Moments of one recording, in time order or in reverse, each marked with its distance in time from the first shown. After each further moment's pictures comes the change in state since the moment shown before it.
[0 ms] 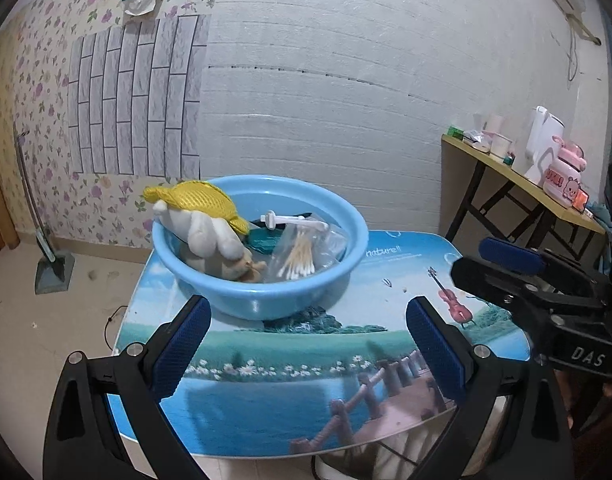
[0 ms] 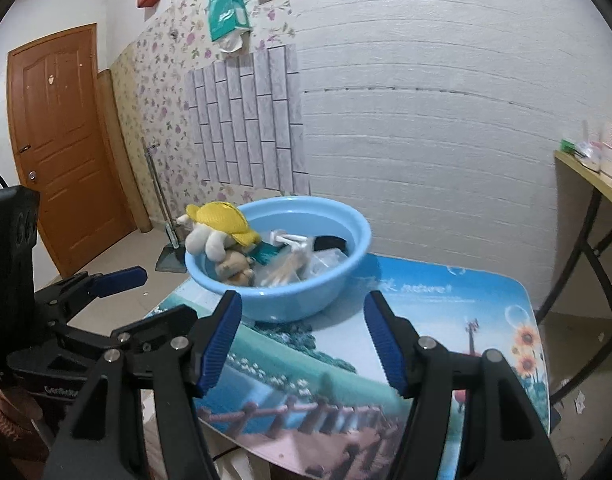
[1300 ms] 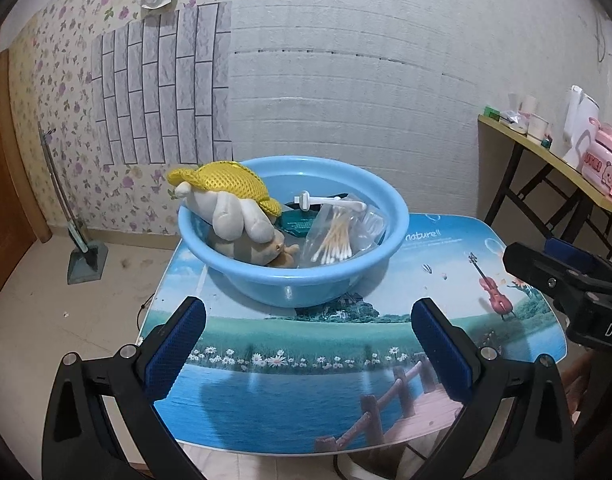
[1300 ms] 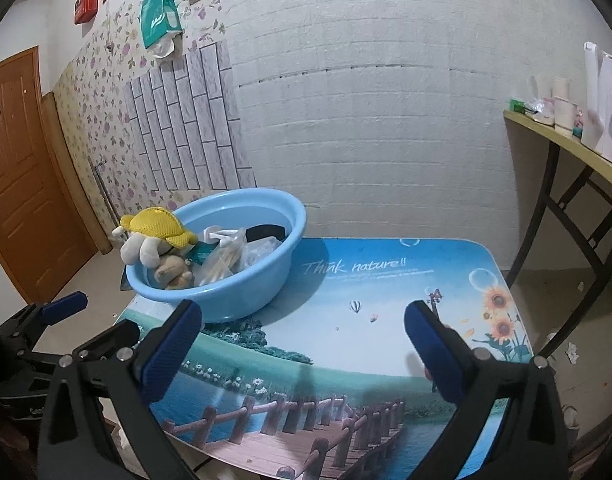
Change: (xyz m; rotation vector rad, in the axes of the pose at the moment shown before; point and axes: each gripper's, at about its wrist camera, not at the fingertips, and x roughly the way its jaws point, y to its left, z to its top) left arm 0.015 0.005 -0.001 0.011 0.057 0.139; right arm 0.017 -0.035 -0.007 0.139 0.028 -0.146
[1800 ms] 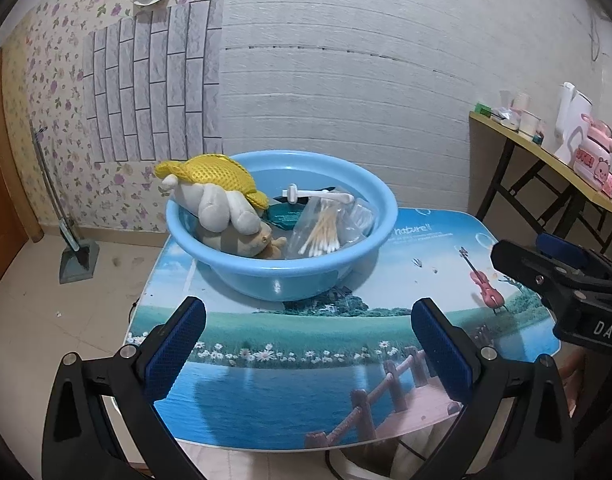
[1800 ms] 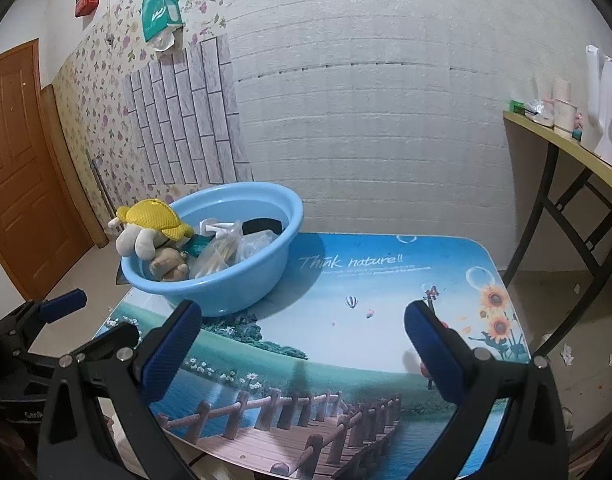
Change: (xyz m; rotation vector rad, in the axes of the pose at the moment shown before) left arm 0.001 -0.005 -0.005 0.007 0.010 -0.036; right arm 0.001 0.002 -0.002 -0.018 0.005 -0.019
